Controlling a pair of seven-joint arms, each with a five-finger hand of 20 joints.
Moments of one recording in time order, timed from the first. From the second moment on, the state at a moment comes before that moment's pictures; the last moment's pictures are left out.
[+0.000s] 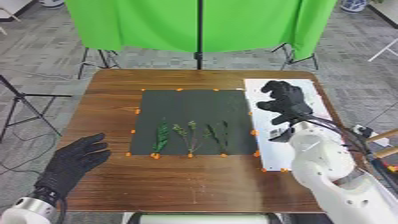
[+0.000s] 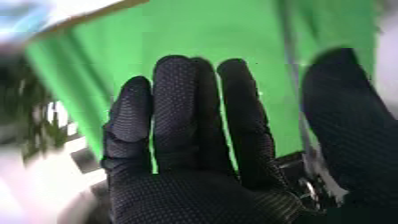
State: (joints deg) left arm 134.8 -66.9 -112.3 -124.2 42.3 -6.2 -10.1; right arm -89.5 -49.2 69.5 -109.8 -132.4 4.3 24.6
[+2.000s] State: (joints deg) left arm 131.5 -62.7 -116.5 -124.5 42.1 -5.7 -9.4; right arm -64.3 -63.2 33.2 -96.1 -136.9 12.1 8.6
